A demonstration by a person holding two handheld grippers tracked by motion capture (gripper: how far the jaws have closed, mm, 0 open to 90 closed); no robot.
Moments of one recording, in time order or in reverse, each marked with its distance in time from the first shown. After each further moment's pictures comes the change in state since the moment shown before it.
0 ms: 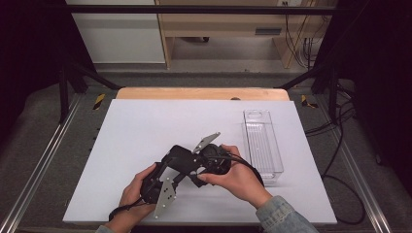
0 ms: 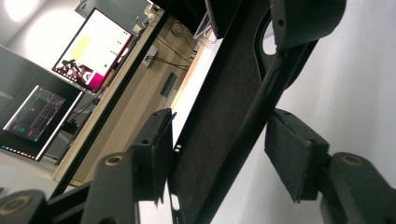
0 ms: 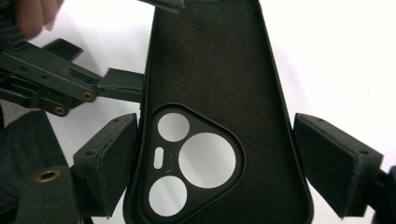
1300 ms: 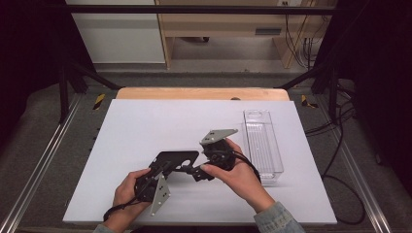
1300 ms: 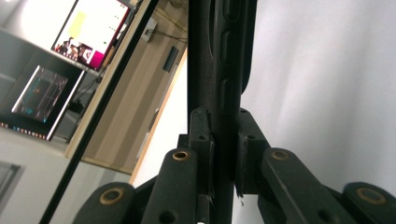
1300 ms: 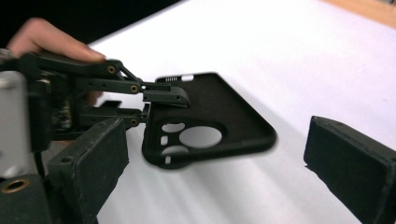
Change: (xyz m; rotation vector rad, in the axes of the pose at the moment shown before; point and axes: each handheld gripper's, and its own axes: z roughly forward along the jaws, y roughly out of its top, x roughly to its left) left arm 0.005 -0.019 -0.008 0.116 0.012 0.013; right arm -0.011 -0.008 -0.019 -0.332 0.090 0.117
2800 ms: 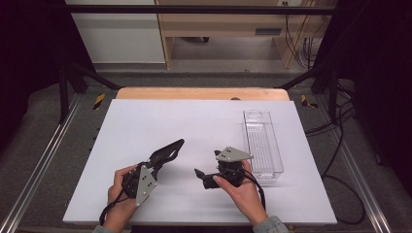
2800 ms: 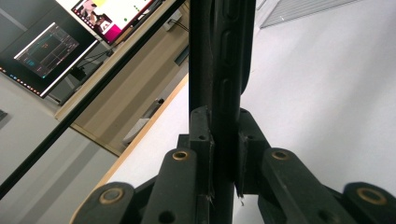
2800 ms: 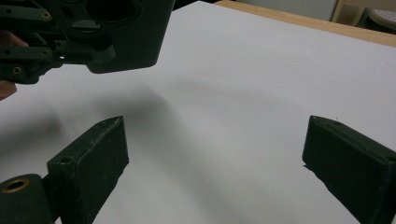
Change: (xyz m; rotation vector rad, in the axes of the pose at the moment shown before) left arm 0.019 -0.016 -0.010 -0.023 0.046 -0.251; right arm -0.016 -0.070 0.020 -0.179 -0.149 0.024
